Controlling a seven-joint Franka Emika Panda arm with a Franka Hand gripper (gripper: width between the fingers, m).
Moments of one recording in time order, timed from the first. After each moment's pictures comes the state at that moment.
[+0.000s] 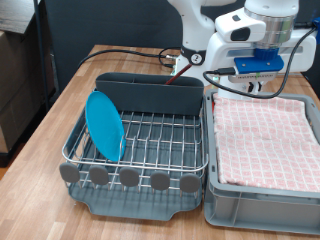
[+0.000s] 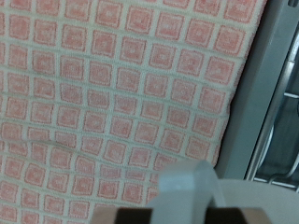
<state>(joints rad) 0.27 0.11 -0.10 -2.05 0.02 2.10 0.72</state>
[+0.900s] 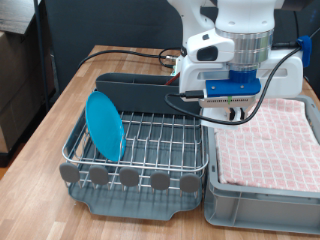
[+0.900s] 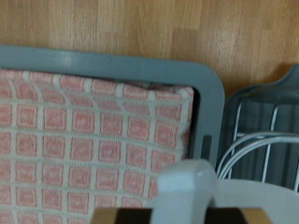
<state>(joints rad) 0.20 0.35 -0.16 -1.77 0.15 2.17 0.66</state>
